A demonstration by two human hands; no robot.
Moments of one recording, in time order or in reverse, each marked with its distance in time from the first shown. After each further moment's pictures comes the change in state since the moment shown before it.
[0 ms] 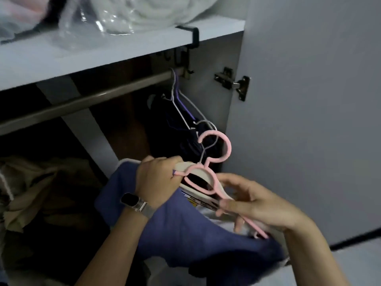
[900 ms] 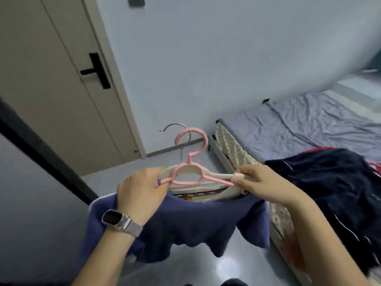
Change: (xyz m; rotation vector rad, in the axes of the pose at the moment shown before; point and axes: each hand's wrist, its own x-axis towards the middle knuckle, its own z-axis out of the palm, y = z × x) left_hand -0.062 0.458 0.060 -0.325 -0.551 0.734; right_hand -0.495 0.111 -0.025 -0.445 1.374 0.563
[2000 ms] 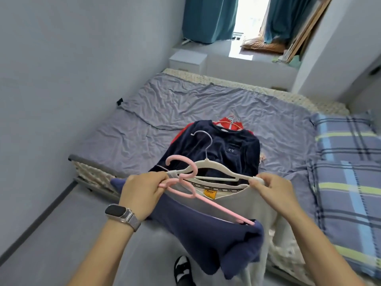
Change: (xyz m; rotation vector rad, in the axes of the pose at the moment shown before) left_hand 0.134 0.431 0.230 -0.112 -0.345 1.076; right_hand -0.206 0.335 -0.165 -0.004 0.832 1.032
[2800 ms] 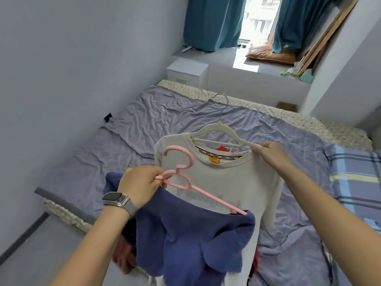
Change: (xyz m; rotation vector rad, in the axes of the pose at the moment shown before) left_hand 0.312 0.017 0.023 -0.082 -0.121 -0.099; right_hand 0.423 0.045 -0.049 0.175 -0.040 0.102
